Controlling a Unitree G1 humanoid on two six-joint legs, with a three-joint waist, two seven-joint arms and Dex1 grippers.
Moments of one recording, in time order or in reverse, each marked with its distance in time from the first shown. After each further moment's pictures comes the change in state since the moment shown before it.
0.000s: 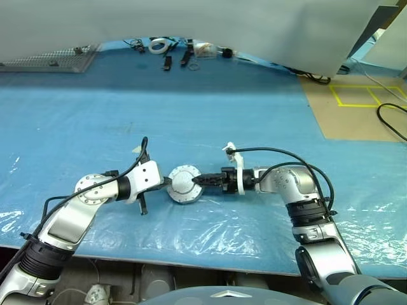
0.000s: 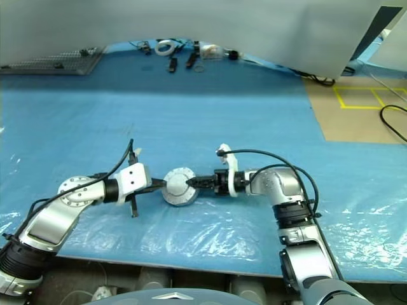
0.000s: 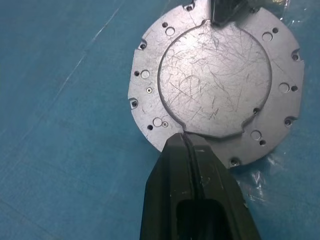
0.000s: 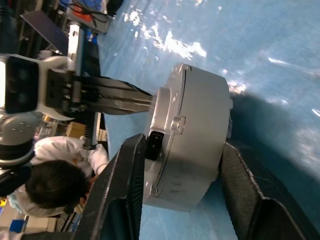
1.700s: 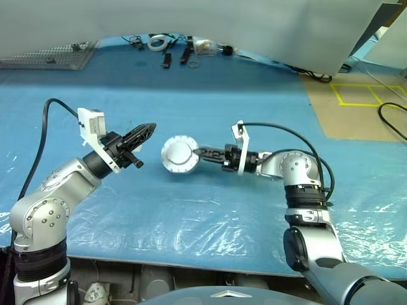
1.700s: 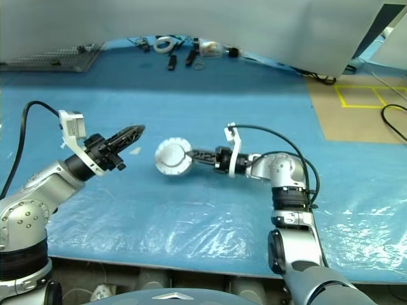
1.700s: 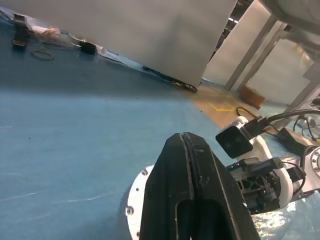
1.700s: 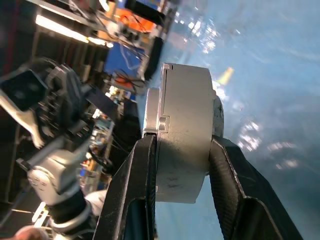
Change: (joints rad) left arm -0.071 -0.259 0.549 -0.196 -0.973 0.576 0.492; right arm -0.175 0.106 -0.296 0.154 0.146 0.086 -0.114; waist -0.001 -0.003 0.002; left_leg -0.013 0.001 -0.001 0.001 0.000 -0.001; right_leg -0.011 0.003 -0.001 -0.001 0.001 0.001
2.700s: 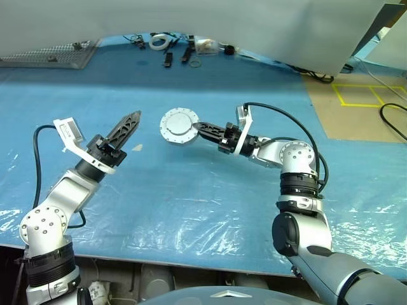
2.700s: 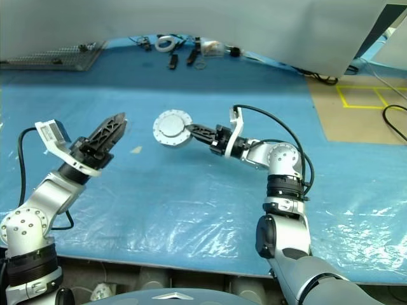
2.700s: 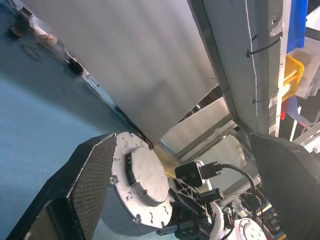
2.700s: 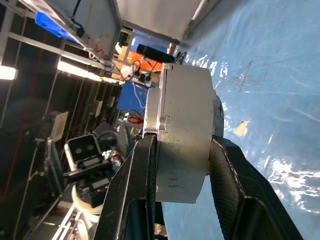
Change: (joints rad) left arm 0.061 -0.128 0.090 0.177 -0.419 -0.063 0.107; right arm -0.080 0.082 -0.159 0.053 0.107 -0.003 -0.183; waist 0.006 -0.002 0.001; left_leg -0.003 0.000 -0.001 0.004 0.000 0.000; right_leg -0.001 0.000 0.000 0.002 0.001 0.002
